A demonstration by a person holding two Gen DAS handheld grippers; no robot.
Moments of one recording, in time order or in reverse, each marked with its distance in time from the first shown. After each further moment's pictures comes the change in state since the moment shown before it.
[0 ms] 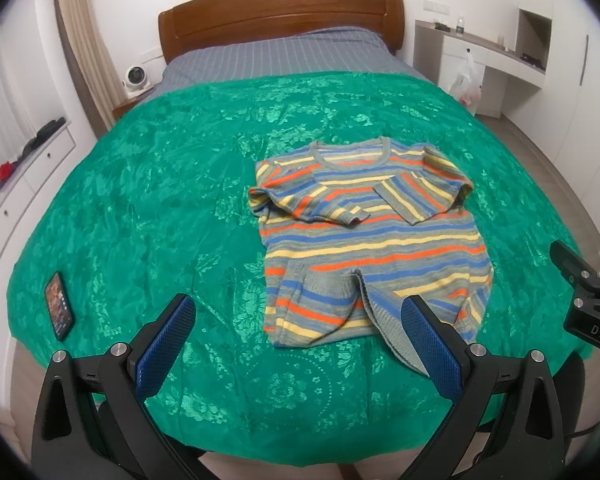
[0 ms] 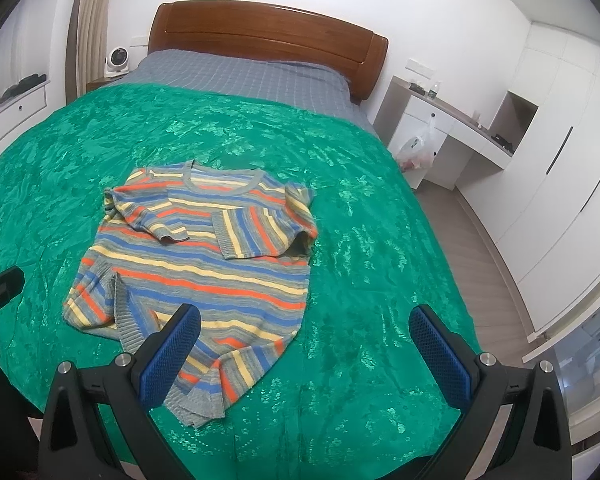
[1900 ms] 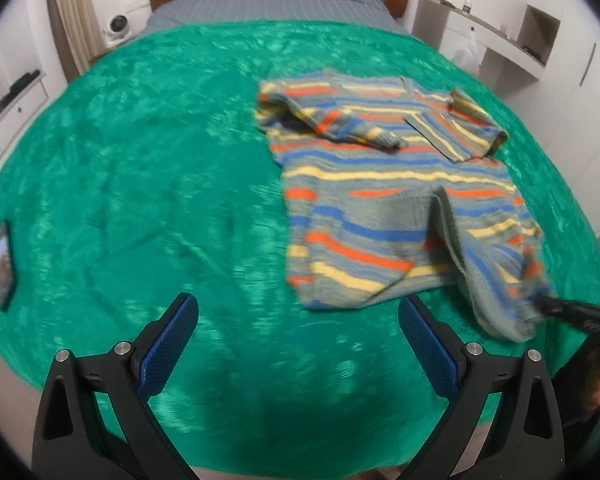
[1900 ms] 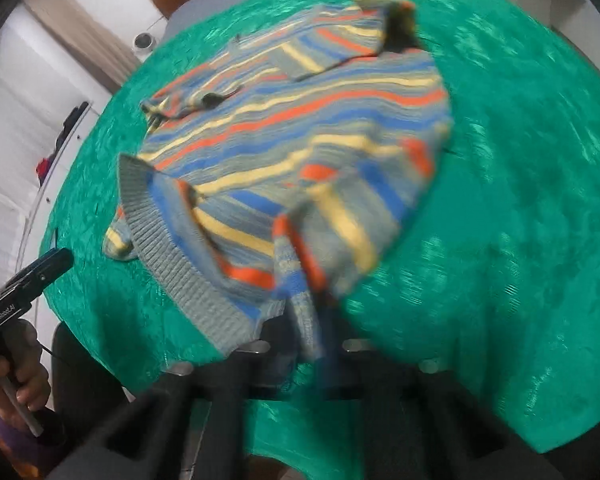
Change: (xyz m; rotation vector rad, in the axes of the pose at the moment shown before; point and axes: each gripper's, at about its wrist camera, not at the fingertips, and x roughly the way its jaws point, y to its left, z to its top) left arm 0.099 0.065 -0.062 -0.050 0.116 -0.108; right arm 0.130 -0.007 -0.121 0.320 0.386 0.588
